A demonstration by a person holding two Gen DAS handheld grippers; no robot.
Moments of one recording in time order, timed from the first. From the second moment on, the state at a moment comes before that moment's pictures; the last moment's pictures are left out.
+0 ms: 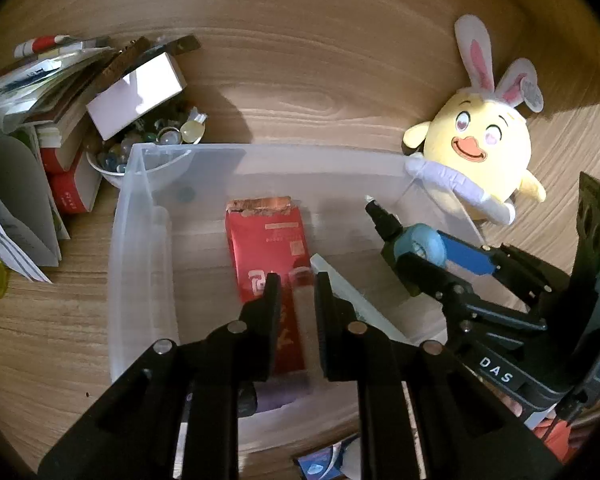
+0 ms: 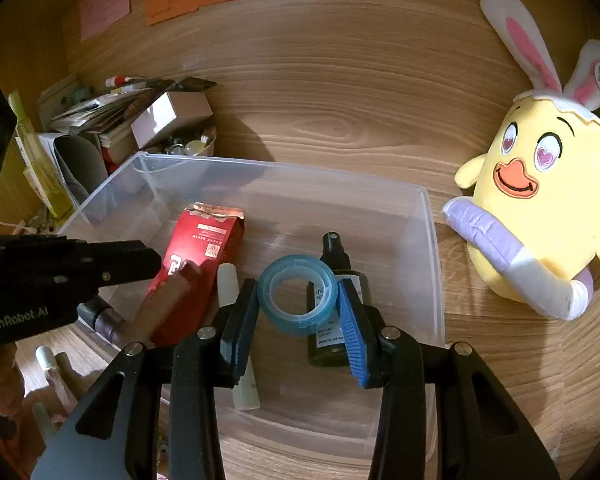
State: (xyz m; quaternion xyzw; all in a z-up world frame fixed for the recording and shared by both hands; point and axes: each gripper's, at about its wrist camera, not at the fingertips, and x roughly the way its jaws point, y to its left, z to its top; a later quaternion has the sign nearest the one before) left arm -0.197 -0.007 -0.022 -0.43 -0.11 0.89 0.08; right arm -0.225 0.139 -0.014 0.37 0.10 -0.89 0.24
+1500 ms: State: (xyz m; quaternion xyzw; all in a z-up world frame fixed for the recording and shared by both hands) left arm -0.067 -0.040 -0.015 -0.39 -0.07 0.92 0.00; right arm -0.110 0.153 -0.014 0.35 0.08 -0.89 0.28
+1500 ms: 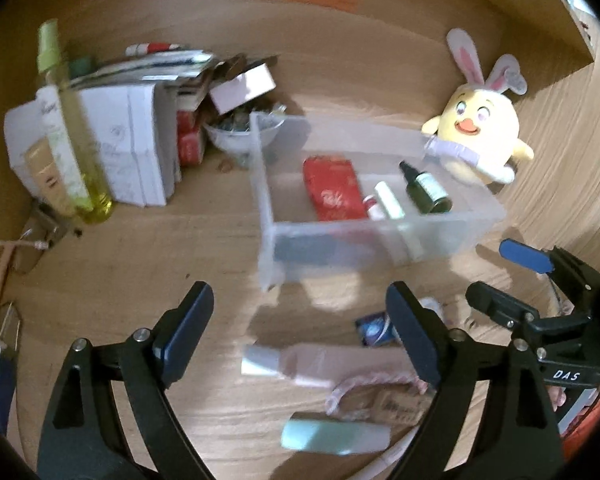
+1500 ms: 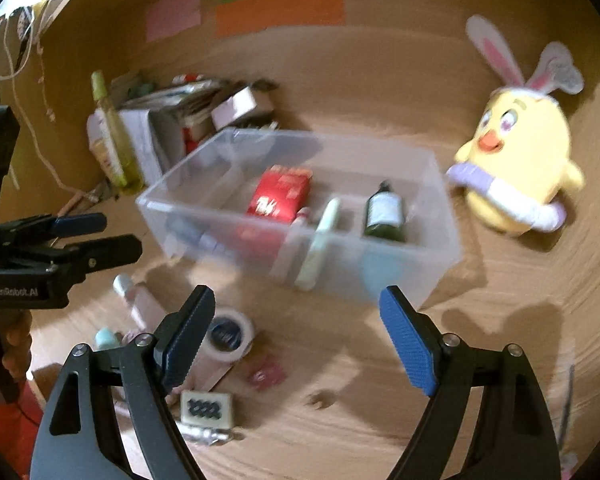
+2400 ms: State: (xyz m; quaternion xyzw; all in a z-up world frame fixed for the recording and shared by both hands) left arm -0.061 -0.057 -0.063 -0.46 -0.09 0.88 0.01; right arm -0.114 0.108 -0.055 0.41 0.11 -0.84 0.34
